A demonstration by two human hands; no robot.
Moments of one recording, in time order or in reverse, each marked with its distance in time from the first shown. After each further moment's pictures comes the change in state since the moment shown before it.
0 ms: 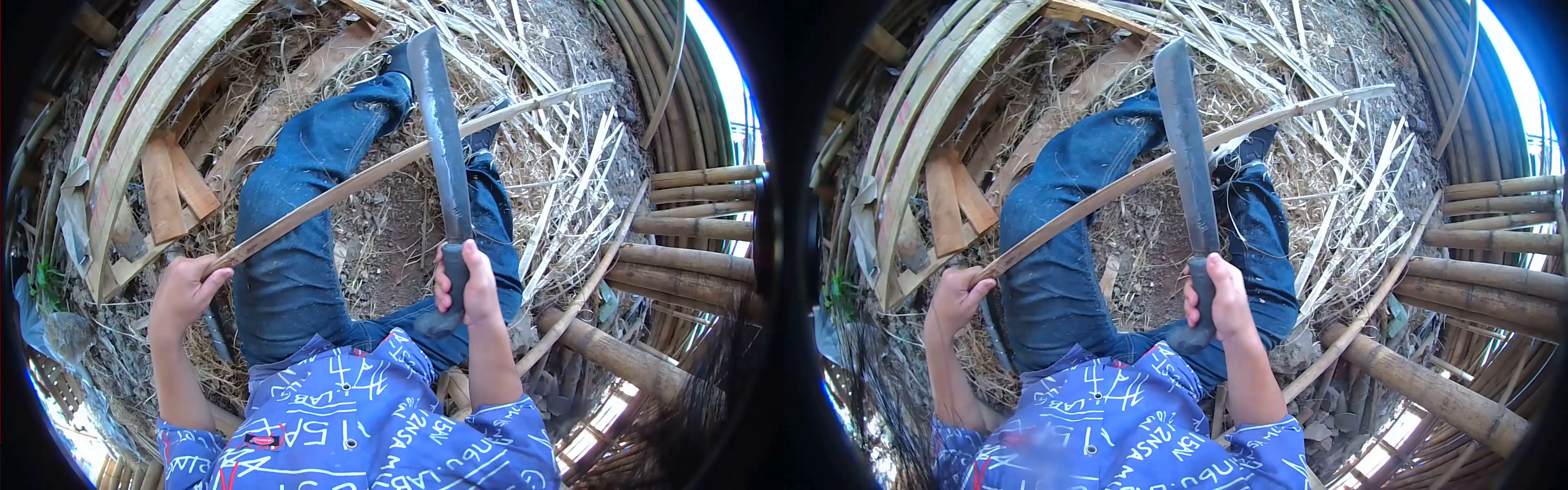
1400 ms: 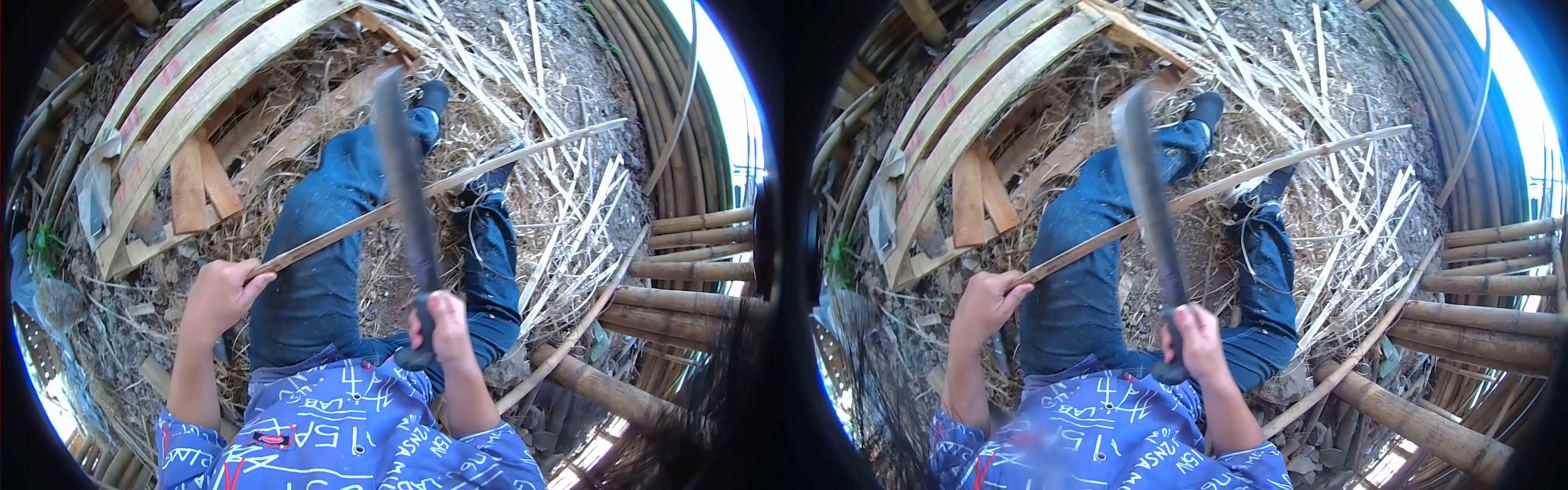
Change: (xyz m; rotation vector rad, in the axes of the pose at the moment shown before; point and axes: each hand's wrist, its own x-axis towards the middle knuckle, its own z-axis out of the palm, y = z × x) left_hand -0.012 0.017 0.013 0.071 0.149 0.008; right_hand -0.019 0.035 0.043 -0.164 -0.082 -0.035
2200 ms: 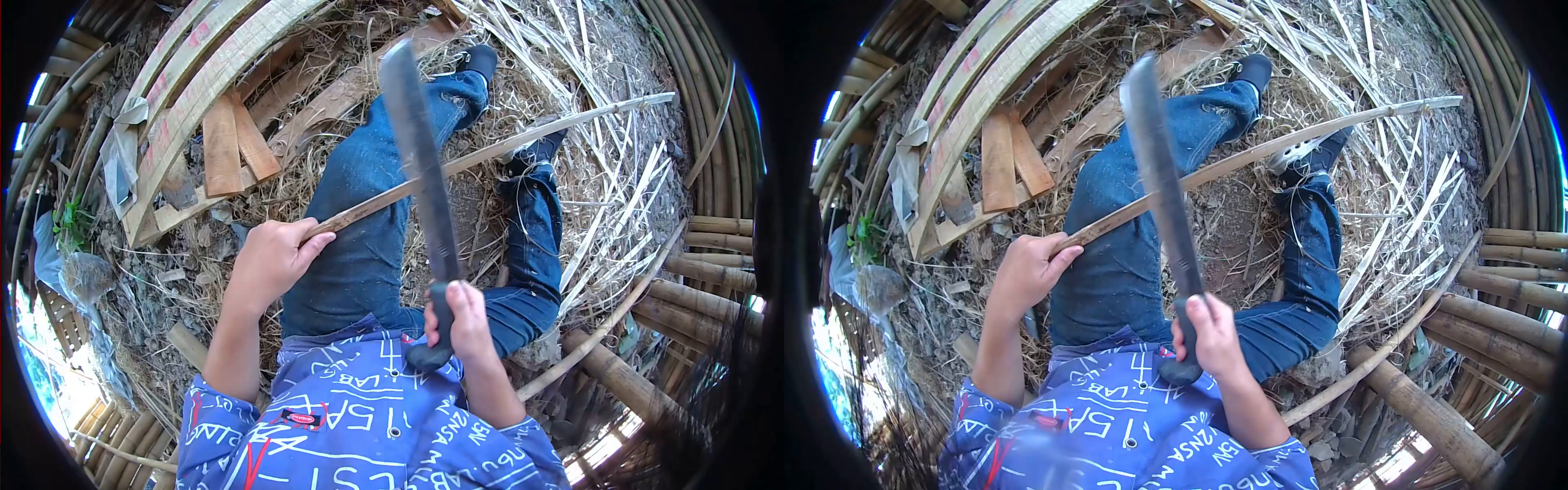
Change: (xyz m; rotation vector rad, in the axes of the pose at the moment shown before) left_hand 0.006 0.010 0.017 -0.044 0.026 0.029; right_hand -0.018 0.008 0.035 0.069 -0.075 0.133
